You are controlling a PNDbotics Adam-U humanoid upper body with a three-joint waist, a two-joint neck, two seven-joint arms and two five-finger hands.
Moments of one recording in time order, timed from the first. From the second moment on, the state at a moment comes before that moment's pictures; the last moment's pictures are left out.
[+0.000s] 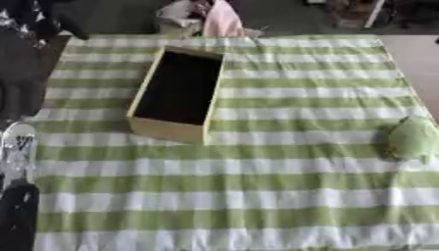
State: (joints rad) left arm -0.39 0.21 0.05 -1.98 0.29 -0.20 -0.24; right arm -0.40 -1.03 0.07 -1.57 0.42 -0.30 0.37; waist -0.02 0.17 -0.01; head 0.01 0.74
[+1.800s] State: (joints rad) left arm -0.39 0.21 0.05 -1.98 0.29 -0.18 -0.26; right arm -0.44 -0.99 0.17 -1.49 0.40 -0.33 0.59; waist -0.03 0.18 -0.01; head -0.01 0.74
